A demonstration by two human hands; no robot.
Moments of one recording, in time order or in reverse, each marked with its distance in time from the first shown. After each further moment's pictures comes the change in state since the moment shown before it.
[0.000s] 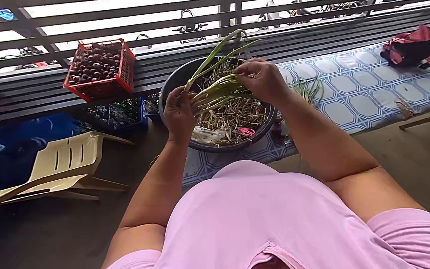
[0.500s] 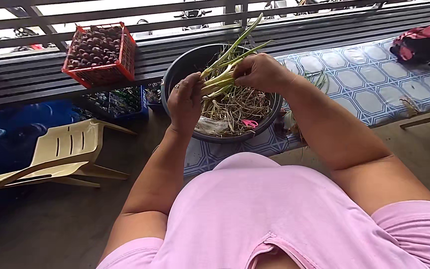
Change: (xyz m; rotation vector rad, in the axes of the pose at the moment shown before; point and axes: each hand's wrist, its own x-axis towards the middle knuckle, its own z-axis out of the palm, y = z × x) left_hand 0.008 -0.008 -0.010 0.452 -0.068 0.548; right_hand 0.019 -0.013 0.001 -0.001 -0.395 0.072
